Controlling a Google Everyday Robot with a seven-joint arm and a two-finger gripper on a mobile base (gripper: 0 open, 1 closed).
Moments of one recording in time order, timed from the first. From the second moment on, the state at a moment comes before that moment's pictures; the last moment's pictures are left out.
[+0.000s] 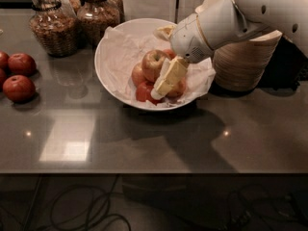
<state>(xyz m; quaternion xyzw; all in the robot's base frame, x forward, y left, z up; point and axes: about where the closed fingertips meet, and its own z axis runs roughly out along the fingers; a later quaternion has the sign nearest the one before) 0.572 -0.010 0.930 -0.66 0.61 0.21 0.39</state>
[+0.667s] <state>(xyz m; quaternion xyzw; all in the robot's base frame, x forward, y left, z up) 0.577 -0.005 0.922 -0.66 0.61 0.21 0.38</state>
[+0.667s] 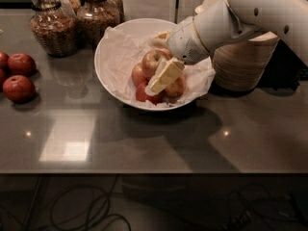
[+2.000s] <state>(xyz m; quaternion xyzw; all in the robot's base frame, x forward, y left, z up) 0.577 -0.005 0.922 -0.66 0.61 0.21 0.38</state>
